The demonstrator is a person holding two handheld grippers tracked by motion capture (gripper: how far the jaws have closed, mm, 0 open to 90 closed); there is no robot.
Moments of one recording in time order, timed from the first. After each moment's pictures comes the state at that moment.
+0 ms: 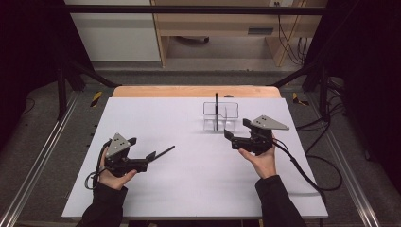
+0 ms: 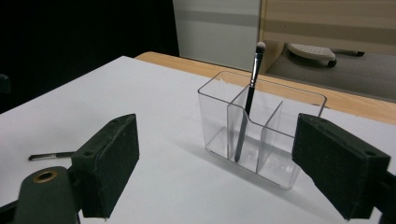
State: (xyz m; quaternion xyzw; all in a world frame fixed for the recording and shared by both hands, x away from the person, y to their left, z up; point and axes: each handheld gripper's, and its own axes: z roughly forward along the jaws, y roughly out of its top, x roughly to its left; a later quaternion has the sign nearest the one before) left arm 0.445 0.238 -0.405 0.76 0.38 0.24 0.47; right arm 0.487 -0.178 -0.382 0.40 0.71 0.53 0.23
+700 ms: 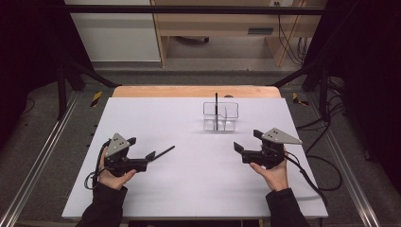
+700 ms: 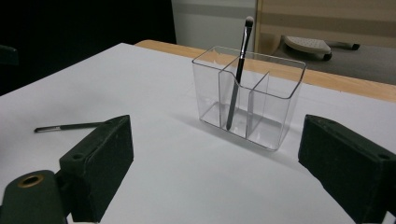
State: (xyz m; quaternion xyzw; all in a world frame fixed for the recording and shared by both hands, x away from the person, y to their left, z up) left arm 0.446 0.240 -0.406 0.76 0.38 0.24 0.47; right arm 0.455 -0.204 -0.396 0.40 0.71 0.53 0.23
